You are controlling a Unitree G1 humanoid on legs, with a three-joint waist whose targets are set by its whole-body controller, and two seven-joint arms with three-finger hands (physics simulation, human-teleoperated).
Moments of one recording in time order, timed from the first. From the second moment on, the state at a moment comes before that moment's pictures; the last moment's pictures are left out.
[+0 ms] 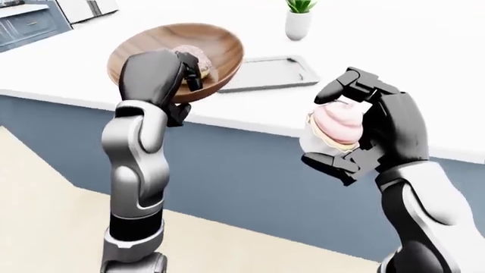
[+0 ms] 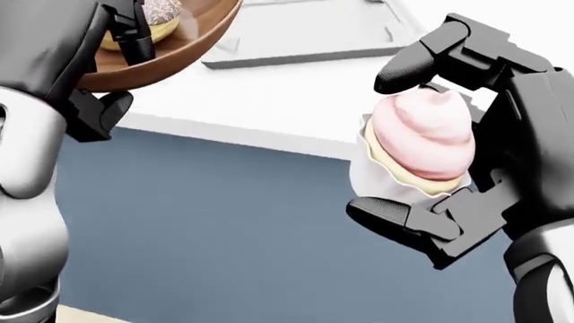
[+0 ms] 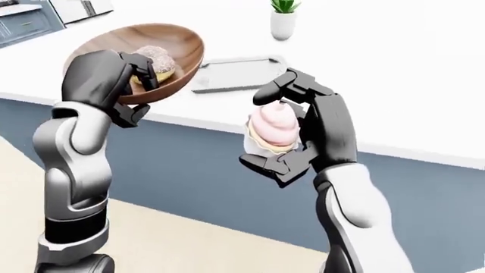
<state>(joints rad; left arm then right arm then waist) -0.70 0.22 0.05 -0.22 1.17 0.23 -0.48 -0.44 -0.16 -0.14 -0.96 0.11 1.10 0.04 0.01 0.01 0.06</state>
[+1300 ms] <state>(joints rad) -0.81 0.22 0.05 -0.13 1.19 0.19 -0.44 -0.53 -0.23 -0.21 -0.85 0.29 1.07 -0.06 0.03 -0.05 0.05</state>
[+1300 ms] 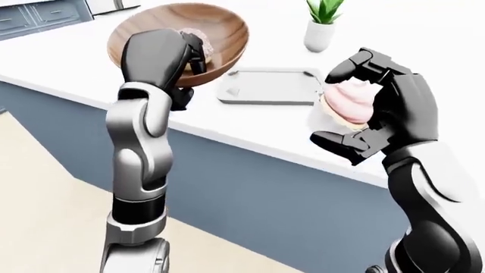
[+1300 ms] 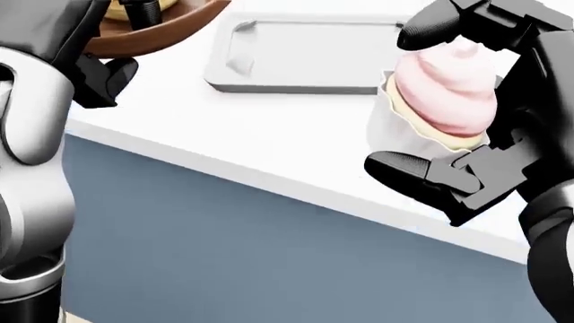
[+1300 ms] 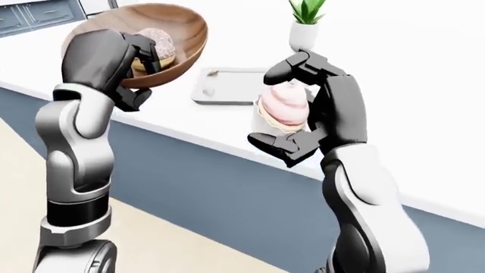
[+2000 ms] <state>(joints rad) -0.88 0.19 -0.01 -0.07 1.20 0.16 -0.50 -0.53 -0.31 -0.30 -0.88 0.44 1.14 -0.19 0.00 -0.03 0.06</state>
